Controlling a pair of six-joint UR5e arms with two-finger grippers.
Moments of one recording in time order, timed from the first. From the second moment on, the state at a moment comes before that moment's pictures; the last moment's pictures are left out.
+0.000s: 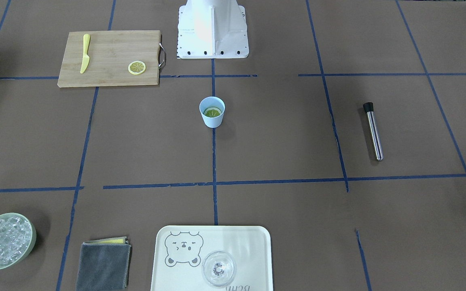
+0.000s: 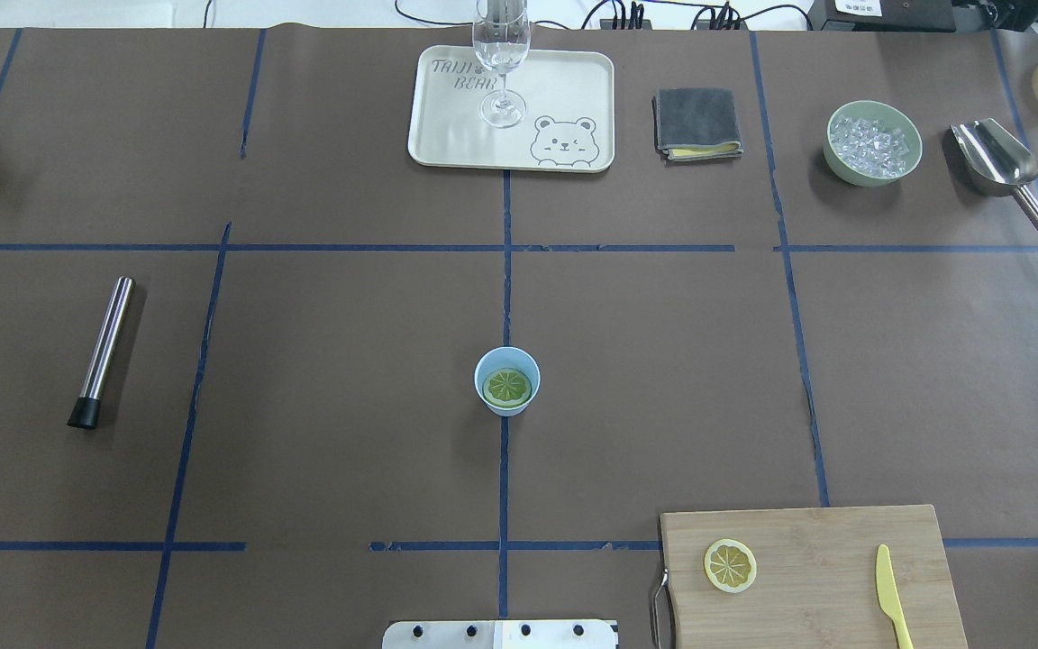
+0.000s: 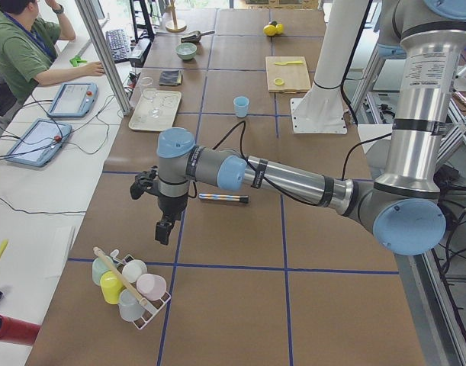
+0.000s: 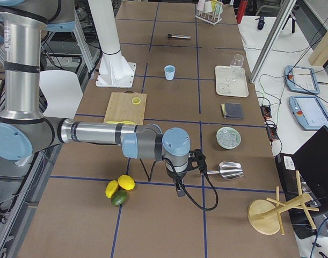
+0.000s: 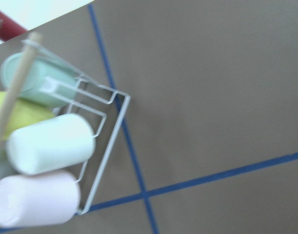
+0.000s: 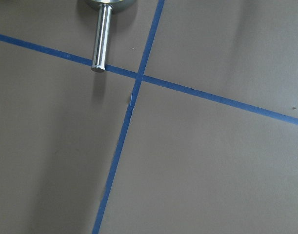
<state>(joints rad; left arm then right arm) -1.58 -1.66 -1.73 -1.50 -2.11 0.06 1.65 -1.68 1.69 -1.56 2.31 -0.30</state>
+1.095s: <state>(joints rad) -1.65 -1.39 -1.69 -1.79 -2.40 0.18 1.64 -1.66 1.71 -1.56 2.28 -0.31</state>
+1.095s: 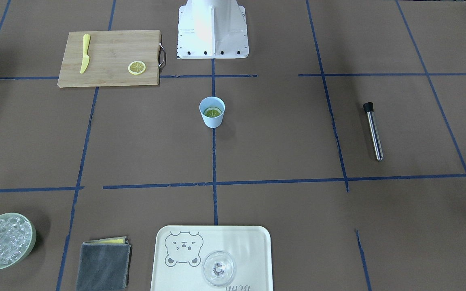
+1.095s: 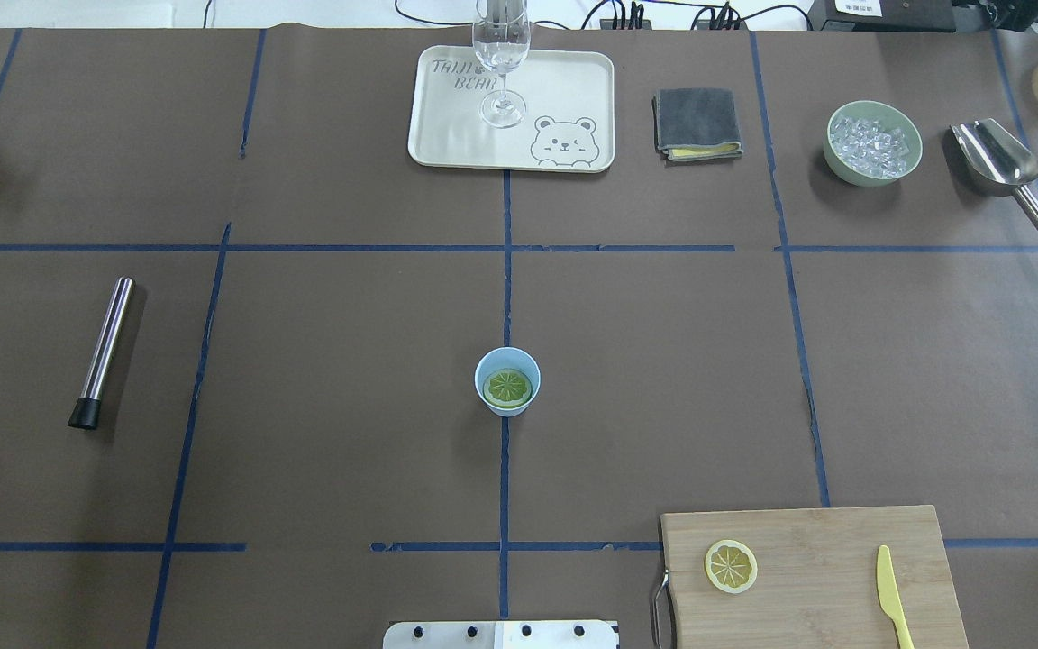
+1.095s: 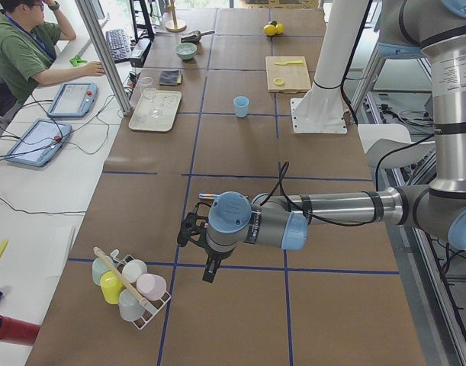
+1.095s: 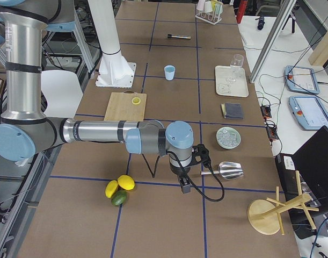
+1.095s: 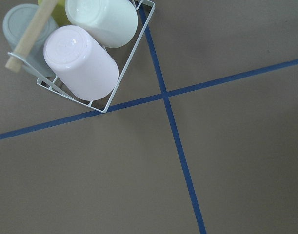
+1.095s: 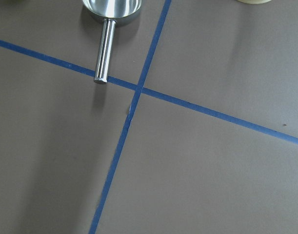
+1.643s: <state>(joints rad) -1.62 -1.41 -1.69 -1.69 -2.36 0.18 1.64 -1.67 1.71 -1.56 2.28 -0.31</state>
